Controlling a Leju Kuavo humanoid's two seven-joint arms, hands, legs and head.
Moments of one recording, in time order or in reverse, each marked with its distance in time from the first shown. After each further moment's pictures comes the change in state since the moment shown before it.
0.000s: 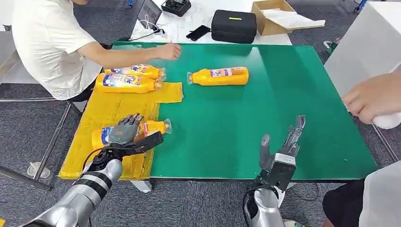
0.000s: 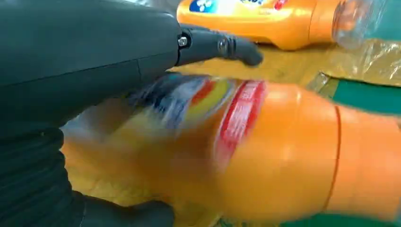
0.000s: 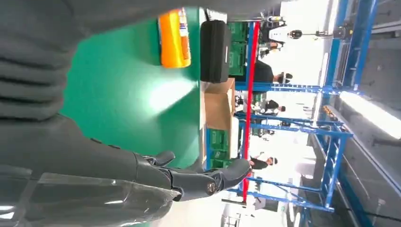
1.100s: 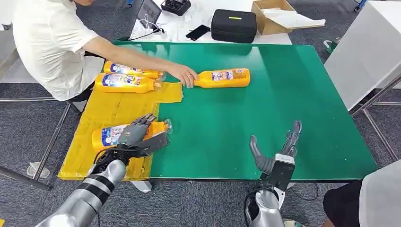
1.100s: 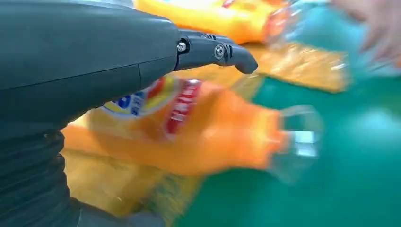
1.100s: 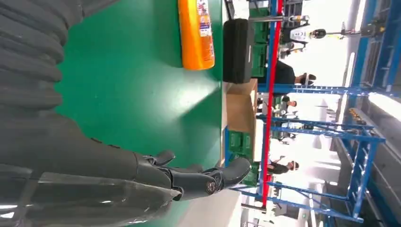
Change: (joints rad) left arm 0.103 -0.008 -0.042 -0.251 0.201 -0.068 -0.124; right arm 0.002 0.001 -0.050 0.069 -0.013 0.023 0.000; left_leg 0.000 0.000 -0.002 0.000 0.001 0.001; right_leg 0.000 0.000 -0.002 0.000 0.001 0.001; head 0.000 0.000
